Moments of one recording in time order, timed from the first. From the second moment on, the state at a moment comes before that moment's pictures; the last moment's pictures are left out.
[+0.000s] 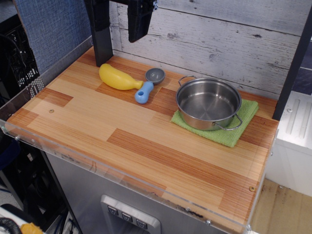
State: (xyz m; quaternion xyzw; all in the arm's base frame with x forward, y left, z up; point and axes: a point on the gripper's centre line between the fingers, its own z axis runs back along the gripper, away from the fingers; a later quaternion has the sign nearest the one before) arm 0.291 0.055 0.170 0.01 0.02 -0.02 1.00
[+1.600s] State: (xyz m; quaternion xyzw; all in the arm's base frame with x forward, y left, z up) arm 0.346 0.101 0.033 0.04 -0.10 0.05 0.99
